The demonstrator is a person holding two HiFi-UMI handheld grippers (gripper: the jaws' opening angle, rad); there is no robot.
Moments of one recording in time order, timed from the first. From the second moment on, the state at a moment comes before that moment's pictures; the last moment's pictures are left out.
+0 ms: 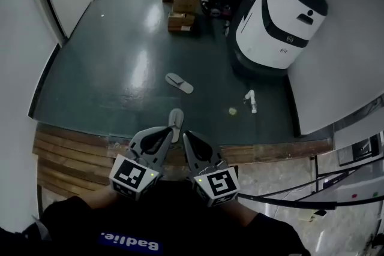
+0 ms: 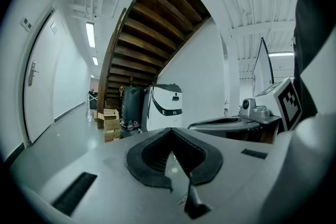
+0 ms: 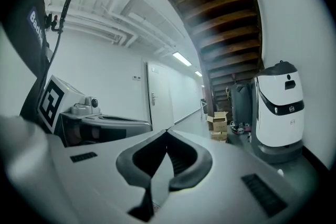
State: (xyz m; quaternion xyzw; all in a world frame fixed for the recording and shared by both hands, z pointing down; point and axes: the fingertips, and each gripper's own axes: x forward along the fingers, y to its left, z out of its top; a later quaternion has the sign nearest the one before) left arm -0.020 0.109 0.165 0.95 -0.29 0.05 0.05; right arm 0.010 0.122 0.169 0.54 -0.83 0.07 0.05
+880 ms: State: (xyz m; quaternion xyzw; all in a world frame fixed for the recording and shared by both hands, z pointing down) left arm 0.023 0.122 0.172 0.94 -0.33 0.07 0.05; right arm 0.056 0.130 0.178 0.50 -0.86 0.10 0.00
